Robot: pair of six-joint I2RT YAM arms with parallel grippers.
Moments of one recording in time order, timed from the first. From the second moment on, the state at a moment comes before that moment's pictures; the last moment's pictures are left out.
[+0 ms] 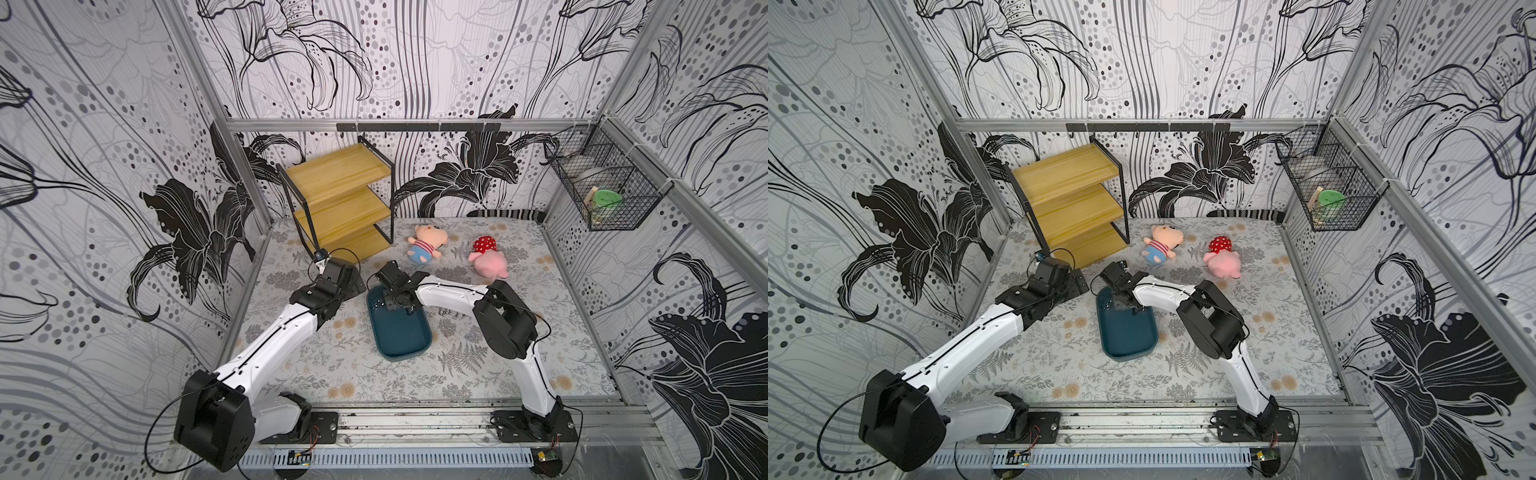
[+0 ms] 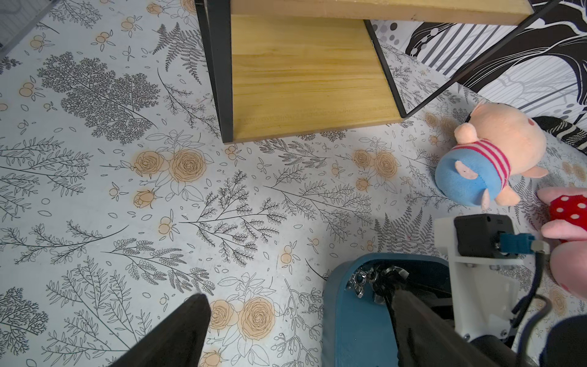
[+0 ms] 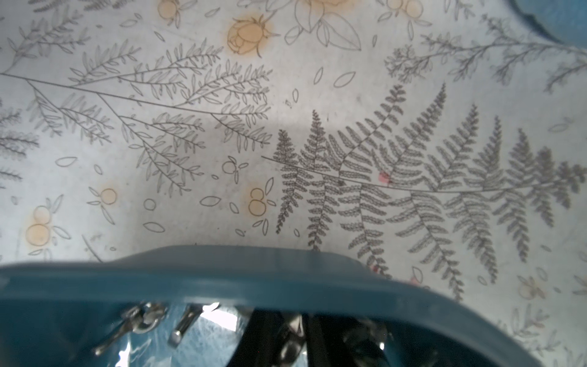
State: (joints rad) left arm -0.42 1.25 0.94 -0.53 -0.34 -0.74; right arm 0.85 2.18 1.61 -0.53 0.24 0.51
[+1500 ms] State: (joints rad) left arm -0.42 1.25 0.94 -0.53 -0.34 -0.74; right arm 0.84 1.64 1.28 -0.54 0.21 0.47
